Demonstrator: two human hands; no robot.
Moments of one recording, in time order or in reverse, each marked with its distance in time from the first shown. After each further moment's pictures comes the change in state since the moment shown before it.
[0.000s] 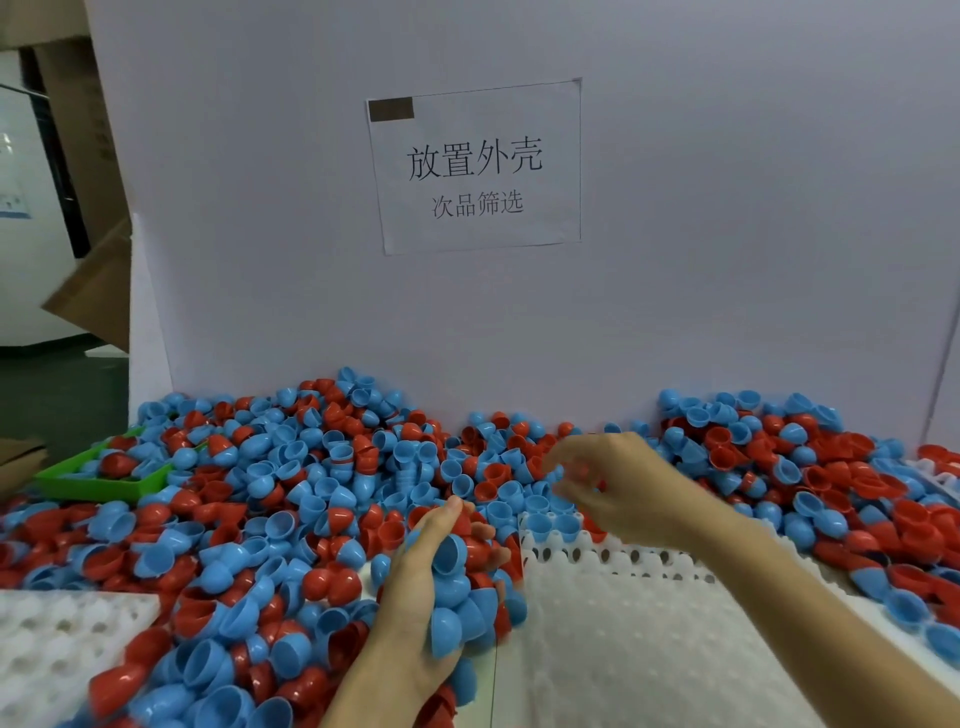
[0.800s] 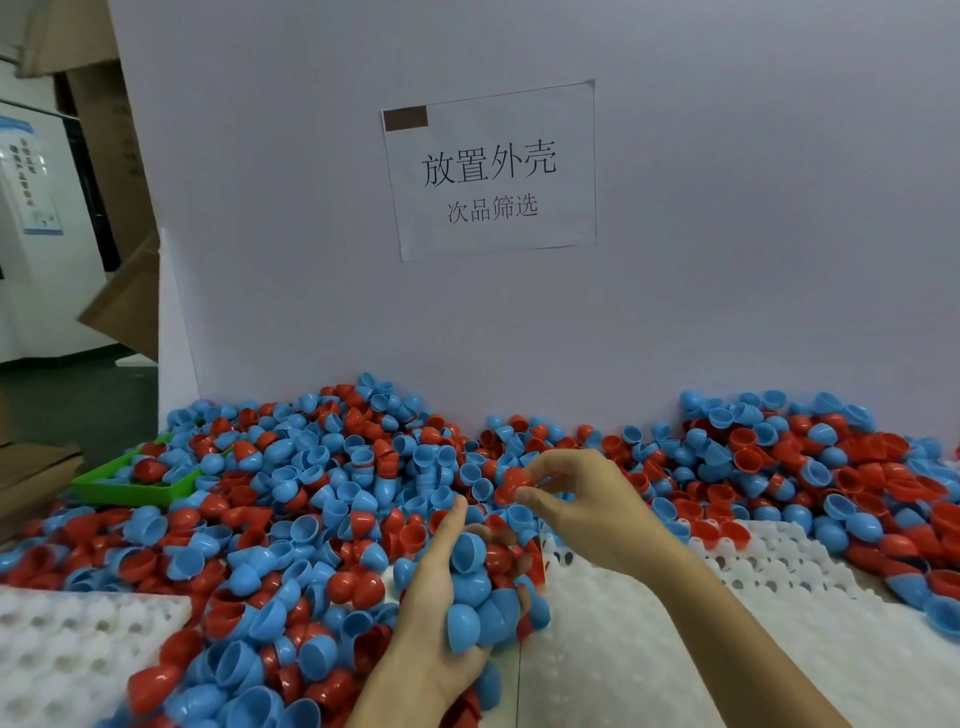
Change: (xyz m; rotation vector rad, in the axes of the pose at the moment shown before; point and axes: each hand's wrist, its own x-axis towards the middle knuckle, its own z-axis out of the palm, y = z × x) left_hand 0.001 0.003 0.000 -0.099 -0.011 -0.124; right_hand 0.009 -0.038 0.041 0.473 0.152 0.061
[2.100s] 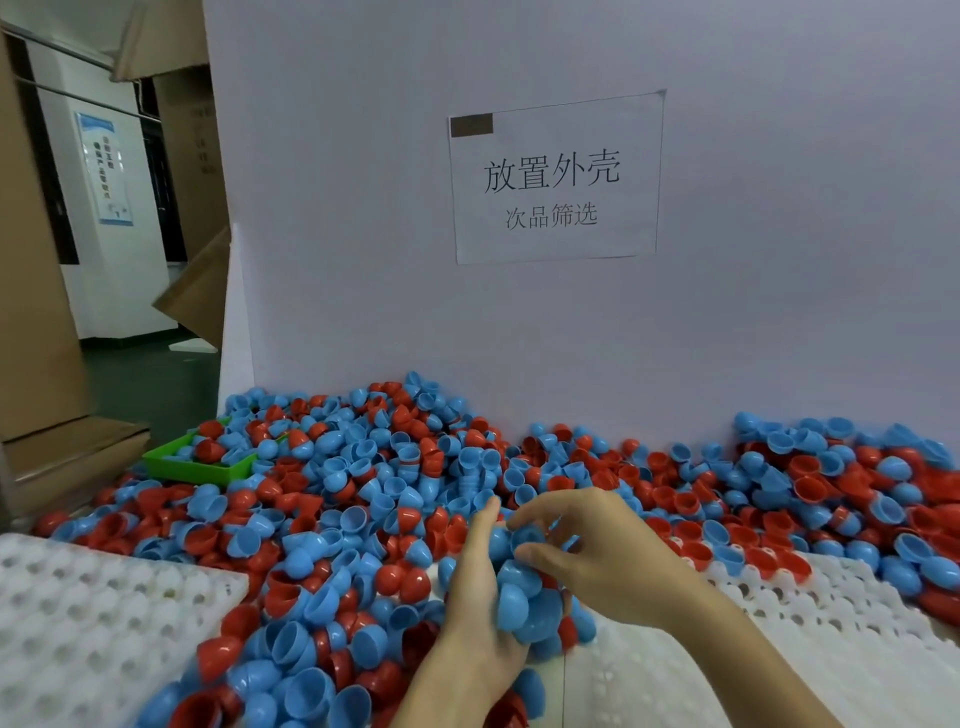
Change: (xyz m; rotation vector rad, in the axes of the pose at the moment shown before) left_hand 0.008 0.004 -0.003 0.007 0.038 0.006; right_hand -0.009 -0.023 0.023 -0.165 -0.202 -0.117
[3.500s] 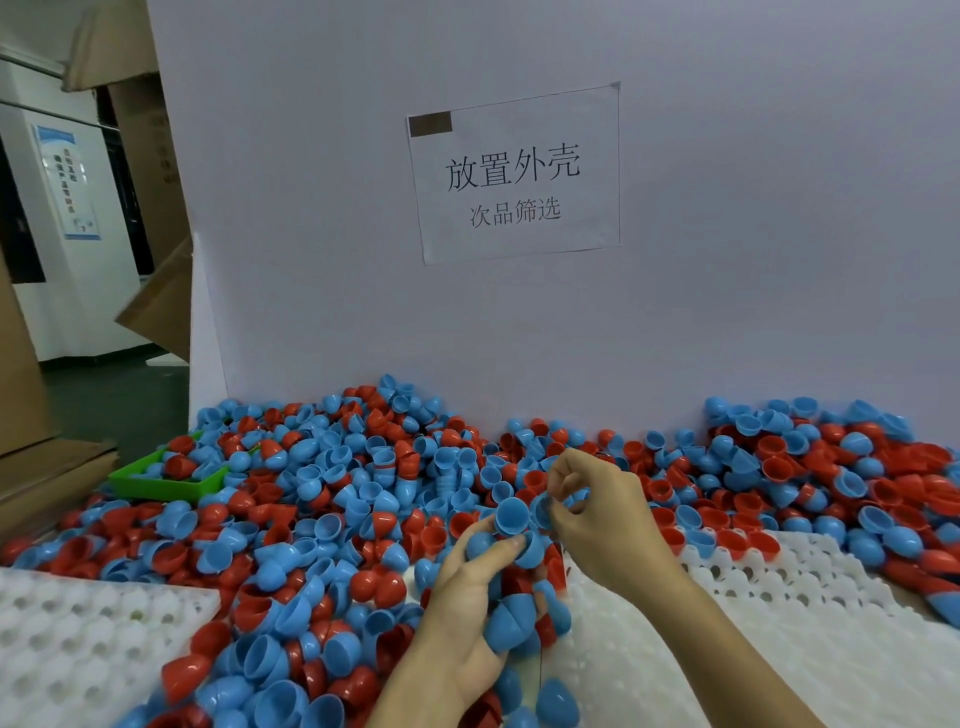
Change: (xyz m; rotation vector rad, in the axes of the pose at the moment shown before) left_hand 0.000 -0.010 -0.004 0.129 -0.051 0.127; right_hand 0.006 0.031 0.003 0.058 0.388 0.198
